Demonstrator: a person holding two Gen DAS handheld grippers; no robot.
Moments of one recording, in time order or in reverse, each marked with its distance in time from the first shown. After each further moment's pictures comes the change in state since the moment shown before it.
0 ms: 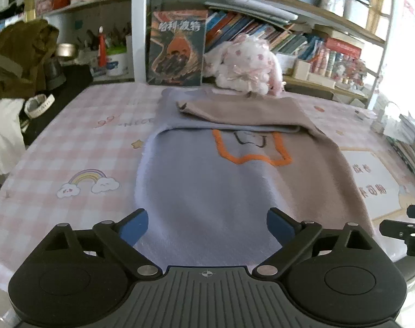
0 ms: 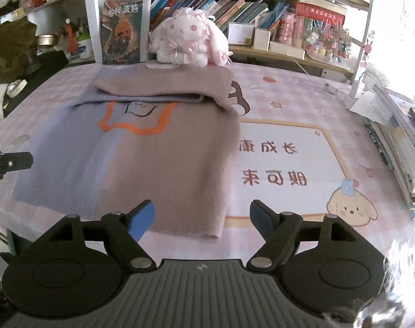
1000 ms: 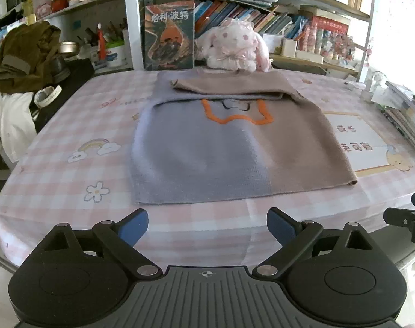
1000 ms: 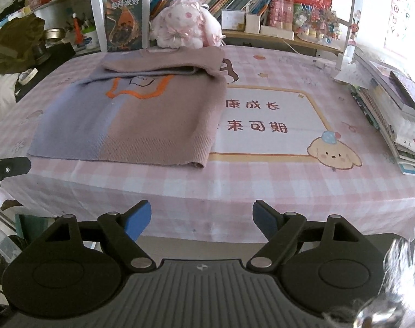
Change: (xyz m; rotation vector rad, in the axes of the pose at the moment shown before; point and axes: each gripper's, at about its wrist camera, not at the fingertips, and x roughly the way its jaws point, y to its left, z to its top) left arm -0.035 -0.021 -0.047 0.054 0.052 0.042; right arm -0.043 -0.019 -0.064 0.030 0.029 0.026
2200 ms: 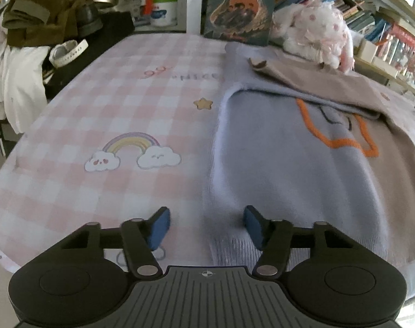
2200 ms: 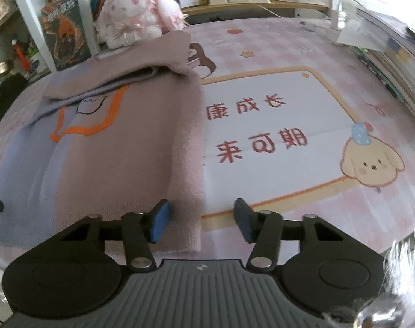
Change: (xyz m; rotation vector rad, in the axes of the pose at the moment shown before) left arm 0.120 0.100 0.052 -0.174 0.128 0.069; right arm 0.111 -0.023 0.070 0.220 0.087 -0.016
